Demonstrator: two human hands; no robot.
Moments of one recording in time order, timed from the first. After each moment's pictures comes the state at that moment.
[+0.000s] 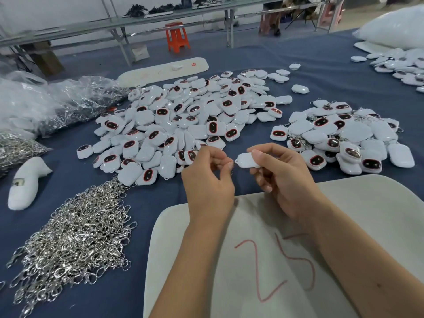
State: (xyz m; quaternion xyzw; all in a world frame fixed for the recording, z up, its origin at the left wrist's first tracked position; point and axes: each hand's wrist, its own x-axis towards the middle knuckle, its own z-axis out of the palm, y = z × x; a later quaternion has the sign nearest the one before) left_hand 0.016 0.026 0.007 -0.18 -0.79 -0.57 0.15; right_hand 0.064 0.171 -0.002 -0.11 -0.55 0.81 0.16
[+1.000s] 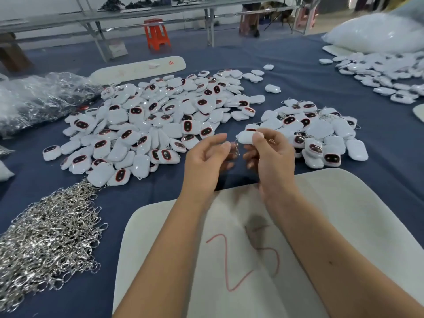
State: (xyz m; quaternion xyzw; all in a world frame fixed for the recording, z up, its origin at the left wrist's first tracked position) left_hand 0.014 0.067 0.018 -0.13 -0.61 -0.76 -0.16; right_hand 0.057 0.186 -0.001 -0.25 -0.51 0.74 0.36
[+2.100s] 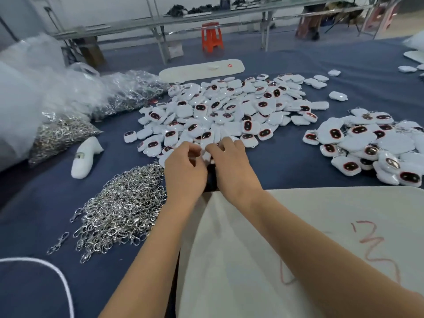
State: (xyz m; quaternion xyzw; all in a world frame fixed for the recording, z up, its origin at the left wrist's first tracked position) left_hand -0.033 -0.065 0.014 -0.08 -0.87 -0.46 0.16; right_hand -0.006 0.053 0.012 0.06 -0.98 0.01 0.17
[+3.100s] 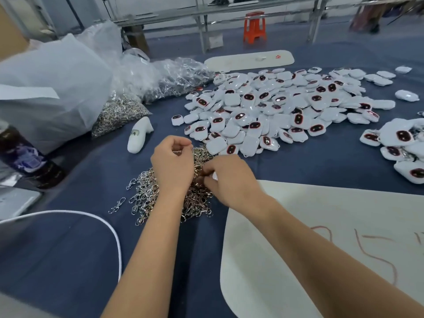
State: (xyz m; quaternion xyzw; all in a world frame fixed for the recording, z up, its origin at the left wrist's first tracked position) left_hand -0.021 -0.168 0.028 0.08 -0.81 -0.55 0.21; right_hand 0.011 -0.039 0.019 0.14 -0.95 0.29 0.07
